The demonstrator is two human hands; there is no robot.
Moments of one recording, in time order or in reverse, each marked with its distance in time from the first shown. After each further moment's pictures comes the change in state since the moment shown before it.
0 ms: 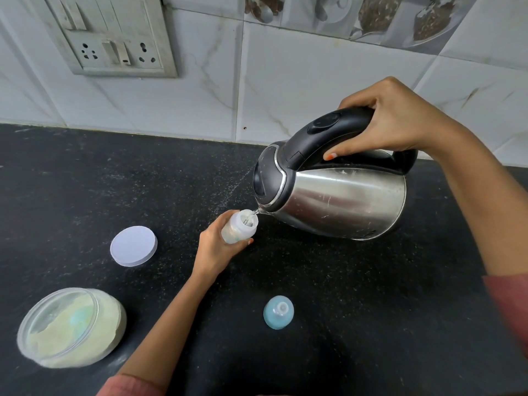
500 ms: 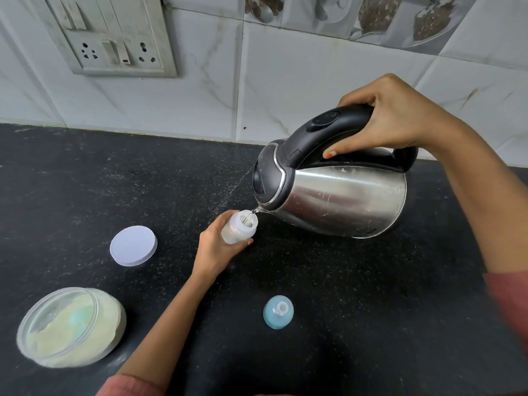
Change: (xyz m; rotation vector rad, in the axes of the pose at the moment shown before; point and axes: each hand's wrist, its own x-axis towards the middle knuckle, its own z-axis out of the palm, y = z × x) left_hand -0.001 0.000 0.001 -0.007 0.005 -0.010; right_hand 0.001 -0.004 -0.003 0.004 -0.019 0.007
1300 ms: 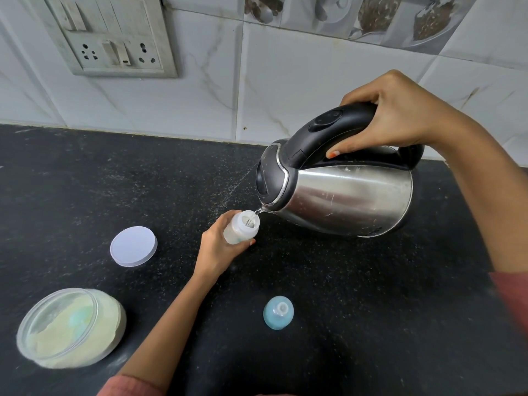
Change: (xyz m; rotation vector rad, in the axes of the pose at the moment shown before) left_hand -0.001 0.004 0.002 -0.004 -0.010 -0.005; right_hand -0.002 -0.002 -0.005 -0.034 -0.005 -0.032
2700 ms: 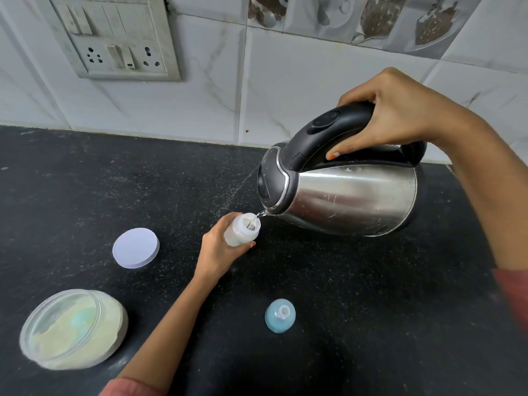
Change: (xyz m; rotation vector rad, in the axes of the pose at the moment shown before) left_hand 0.003 -0.008 -0.001 0.041 0.008 0.000; right_hand 0.007 -0.006 -0.003 -0.106 -0.027 -0.044
